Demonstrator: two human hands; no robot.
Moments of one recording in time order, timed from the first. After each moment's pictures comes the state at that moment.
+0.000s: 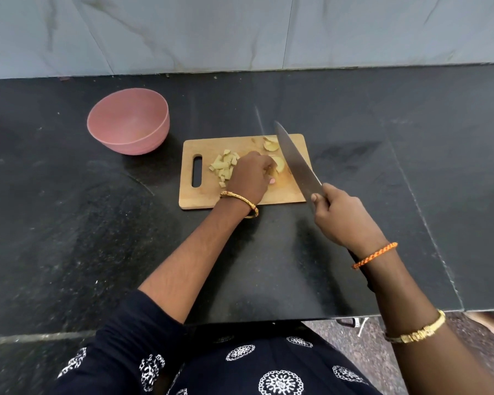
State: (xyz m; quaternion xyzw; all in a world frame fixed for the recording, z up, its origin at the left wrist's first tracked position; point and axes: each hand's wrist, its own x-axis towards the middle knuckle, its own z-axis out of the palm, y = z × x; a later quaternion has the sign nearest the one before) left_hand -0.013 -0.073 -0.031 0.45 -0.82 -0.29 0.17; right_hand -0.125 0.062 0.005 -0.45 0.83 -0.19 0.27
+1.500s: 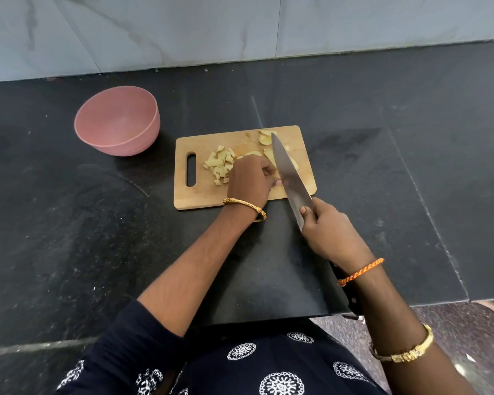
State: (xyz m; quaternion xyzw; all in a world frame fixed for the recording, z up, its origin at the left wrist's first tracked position) left_hand -0.019 -0.055 -0.028 0.50 -0.77 -0.33 0.21; right_hand -0.102 0.072 -0.008 -0.39 0.83 -0.20 0.34
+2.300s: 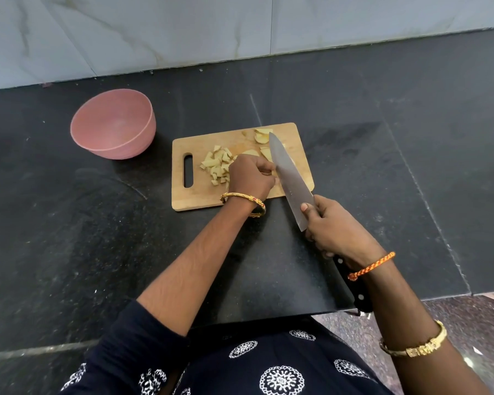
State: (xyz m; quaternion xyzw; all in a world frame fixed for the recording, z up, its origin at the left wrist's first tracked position) left_hand -0.026 -0.051 -0.022 0.53 -0.71 -0.41 0.21; right_hand -0.113 0.075 -0.002 -0.35 0.80 -0.22 0.45
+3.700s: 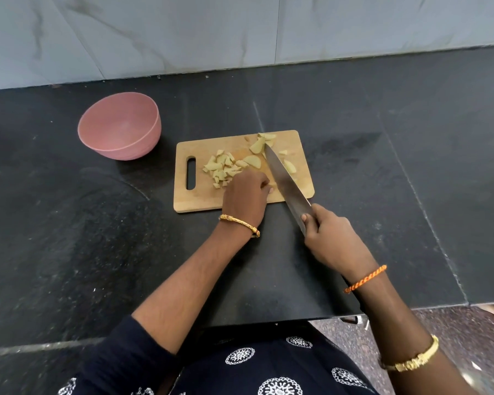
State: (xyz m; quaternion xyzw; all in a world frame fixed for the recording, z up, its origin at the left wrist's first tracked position) left_hand -0.009 -0.038 -0.032 0.49 -0.83 -0.20 0.19; right_hand -0.110 0.082 -0.018 -0.43 0.83 -0.18 0.30
